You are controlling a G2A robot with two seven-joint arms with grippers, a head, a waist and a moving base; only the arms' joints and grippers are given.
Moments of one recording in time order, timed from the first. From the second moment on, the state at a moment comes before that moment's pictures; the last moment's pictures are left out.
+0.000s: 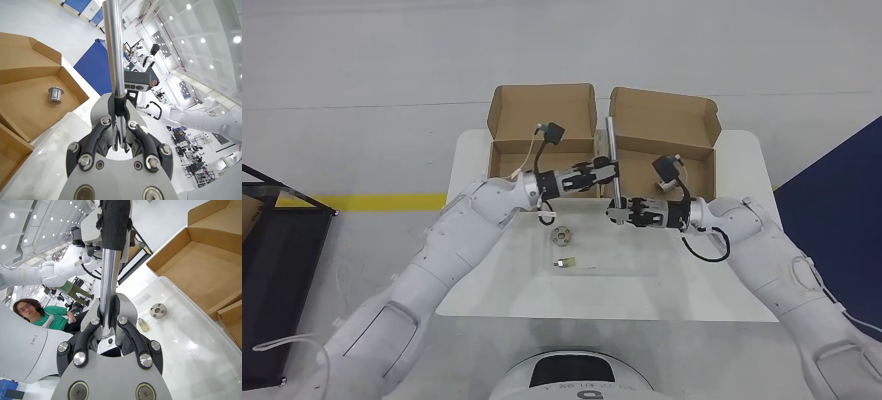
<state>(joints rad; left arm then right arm) 0.85 -1.36 -0.82 -1.03 -0.02 -0.75 -0.56 -1.05 -0.94 0.94 -1.24 0.19 -0.91 0.85</state>
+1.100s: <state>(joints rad) 0.90 -1.33 -0.95 -1.04 -0.05 -0.82 -0.58 -1.06 -0.91 1.00 -1.05 0.26 -0.97 0.85</state>
